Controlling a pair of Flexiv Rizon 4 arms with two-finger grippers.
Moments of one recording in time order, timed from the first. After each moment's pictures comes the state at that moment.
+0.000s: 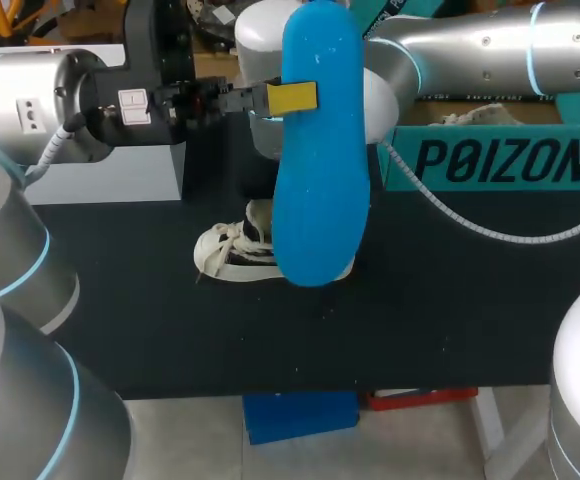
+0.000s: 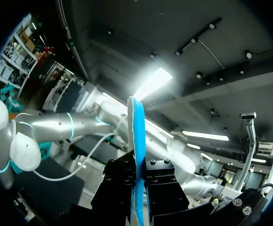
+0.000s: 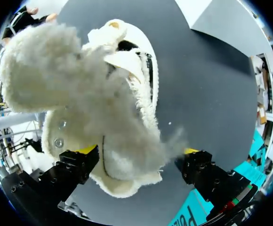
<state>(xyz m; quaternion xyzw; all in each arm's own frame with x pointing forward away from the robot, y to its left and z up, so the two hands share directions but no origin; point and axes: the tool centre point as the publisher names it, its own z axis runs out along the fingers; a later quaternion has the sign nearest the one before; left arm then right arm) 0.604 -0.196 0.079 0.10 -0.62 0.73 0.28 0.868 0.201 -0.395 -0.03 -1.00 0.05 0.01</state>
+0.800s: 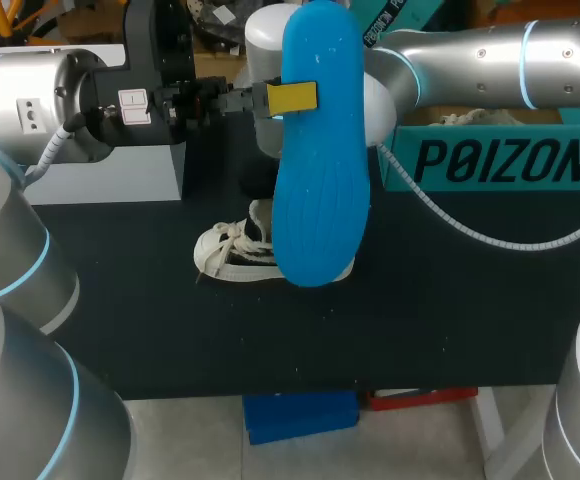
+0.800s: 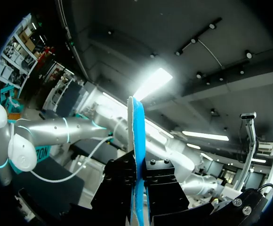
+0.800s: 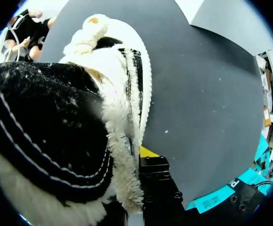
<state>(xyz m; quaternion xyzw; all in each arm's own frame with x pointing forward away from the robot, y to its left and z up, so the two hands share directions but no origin) 0.604 -0.196 0.079 0.10 -0.62 0.73 0.28 0.878 0.206 -0.415 -0.03 -1.00 0.02 0.04</state>
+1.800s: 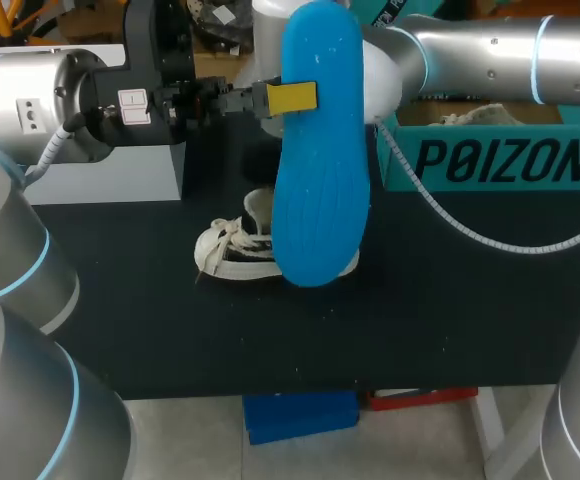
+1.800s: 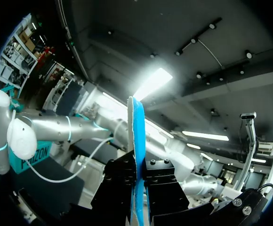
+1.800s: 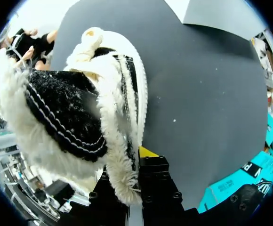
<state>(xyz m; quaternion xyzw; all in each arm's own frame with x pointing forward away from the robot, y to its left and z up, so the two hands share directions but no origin) 0.604 -0.196 0.079 0.10 -0.62 0.73 0.28 0.859 0.203 -0.374 -0.11 -0.99 0.02 0.10</state>
